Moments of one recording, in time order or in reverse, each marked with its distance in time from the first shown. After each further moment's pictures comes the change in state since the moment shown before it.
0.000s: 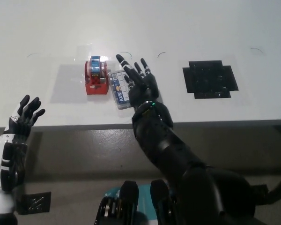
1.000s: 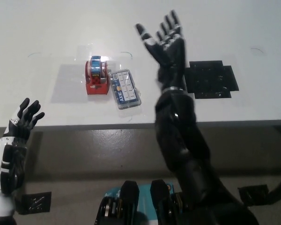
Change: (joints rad) left_arm 0.017 -0.002 0.003 -0.012 0.005 0.020 0.000; right_arm 0.285 -0.032 0.354 -0.665 -0.252 -0.053 -0.102
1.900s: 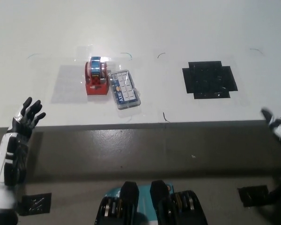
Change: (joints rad) left_arm -0.053 0.012 0.009 0.110 0.005 0.011 0.000; right_arm 0.766 -0.451 0.172 -0.904 -0.071 0.057 0.145
